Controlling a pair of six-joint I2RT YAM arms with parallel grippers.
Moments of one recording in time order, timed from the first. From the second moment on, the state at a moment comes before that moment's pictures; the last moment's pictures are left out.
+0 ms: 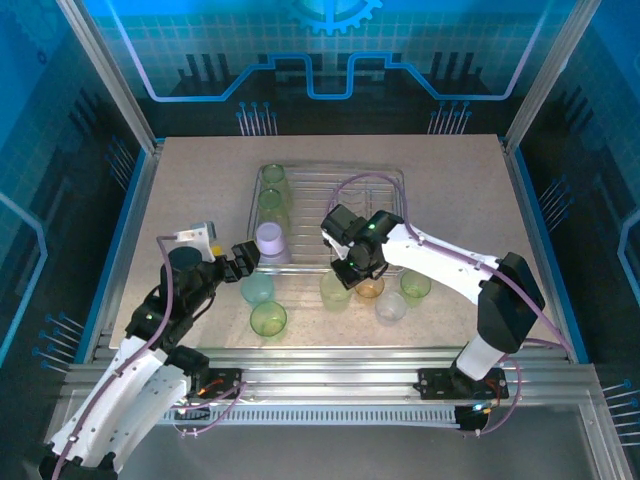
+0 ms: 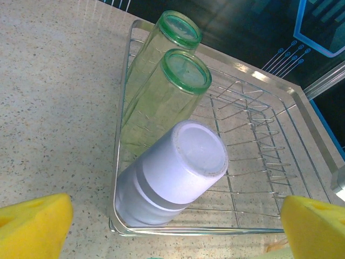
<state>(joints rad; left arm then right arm) -0.33 0.56 0.54 -0.38 -0.04 -0.56 0.83 1.64 1.33 -1.04 0.00 0.25</state>
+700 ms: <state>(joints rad) -0.33 0.58 0.57 -0.22 0.30 -0.60 0.47 1.24 1.20 -0.87 -0.54 0.23</state>
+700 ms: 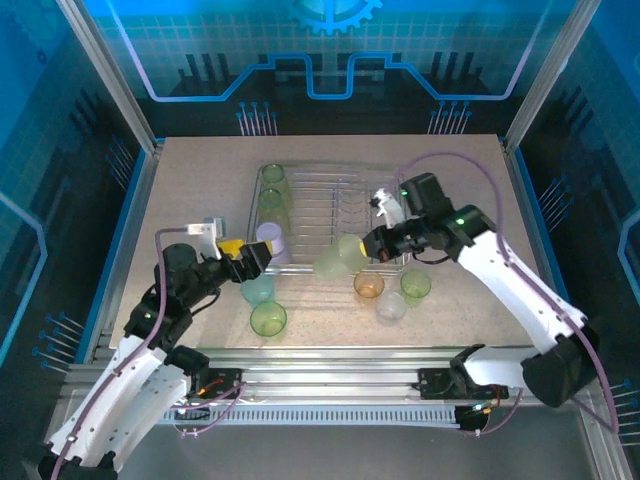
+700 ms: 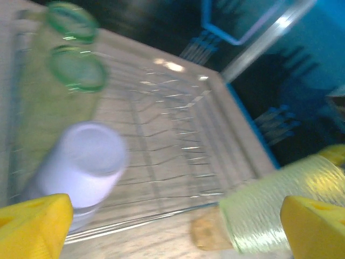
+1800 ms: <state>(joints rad) -0.58 1.04 0.73 0.35 0.82 -0.71 0.36 1.08 0.98 -0.17 -1.08 0.70</state>
